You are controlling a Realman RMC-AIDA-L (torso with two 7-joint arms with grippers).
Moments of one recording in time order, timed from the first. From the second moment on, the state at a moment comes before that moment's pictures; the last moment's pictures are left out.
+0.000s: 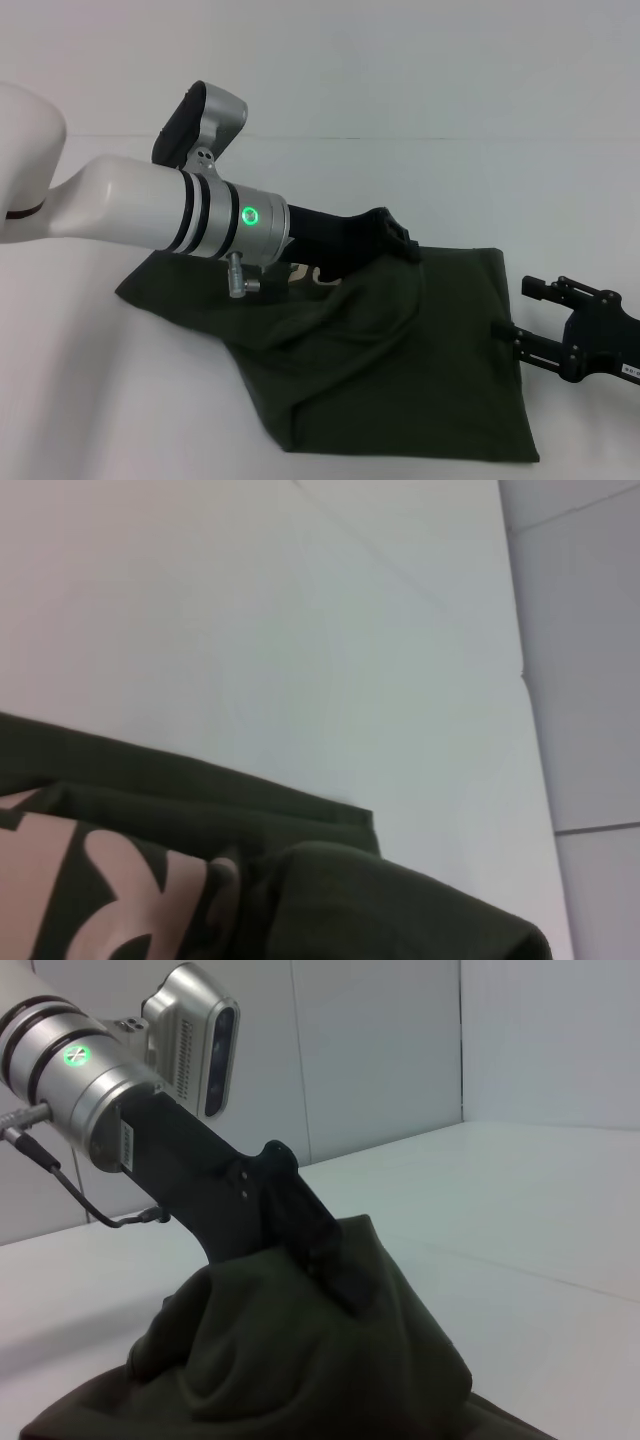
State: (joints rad) left arm -0.89 -2.17 0.94 0.57 2.14 1.16 -2.78; right arm 0.40 2.09 -0.52 -0.47 -1.94 -1.43 0.97
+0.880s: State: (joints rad) left arm -0.85 -2.17 1.02 0.41 1.78 1.05 -2.45; right arm 0.37 2.09 -0.49 -0.48 -1.94 -1.46 0.97
